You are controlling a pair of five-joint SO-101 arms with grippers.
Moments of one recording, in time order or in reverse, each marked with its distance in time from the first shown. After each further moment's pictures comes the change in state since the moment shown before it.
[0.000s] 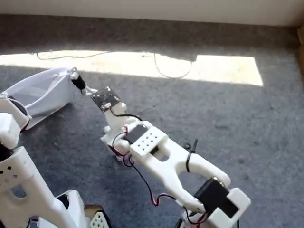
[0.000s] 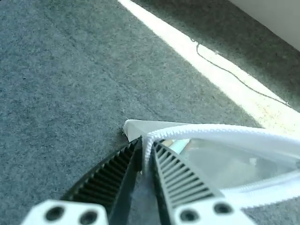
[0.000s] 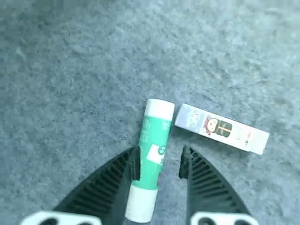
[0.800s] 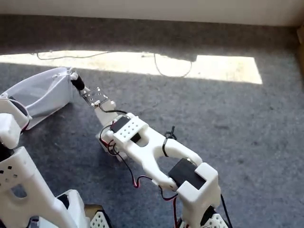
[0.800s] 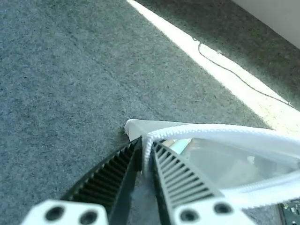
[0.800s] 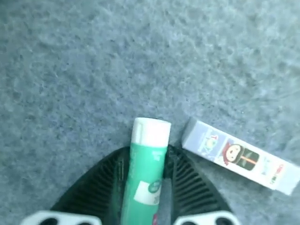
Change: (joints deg) left arm -0.2 -0.1 1.0 -0.5 0.0; right arm -0.2 19.4 -16.4 5.5 1.2
